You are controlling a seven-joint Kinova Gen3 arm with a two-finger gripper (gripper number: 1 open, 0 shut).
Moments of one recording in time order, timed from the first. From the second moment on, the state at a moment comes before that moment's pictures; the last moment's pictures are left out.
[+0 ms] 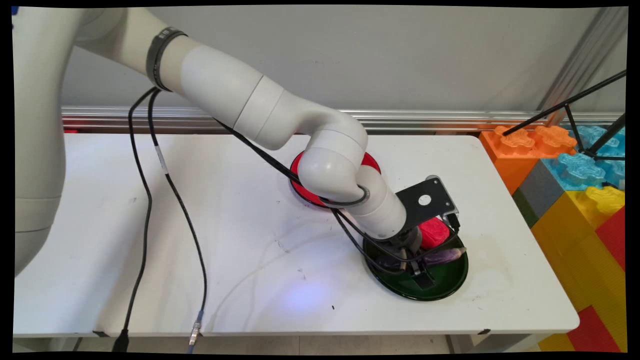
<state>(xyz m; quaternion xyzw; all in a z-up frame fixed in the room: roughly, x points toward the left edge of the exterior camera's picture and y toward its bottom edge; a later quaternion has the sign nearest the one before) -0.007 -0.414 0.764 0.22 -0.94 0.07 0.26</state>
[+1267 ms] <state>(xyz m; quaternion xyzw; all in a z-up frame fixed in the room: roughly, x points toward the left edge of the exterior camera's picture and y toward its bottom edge) -0.002 -0.408 0.758 0.20 -0.94 0.07 0.25</state>
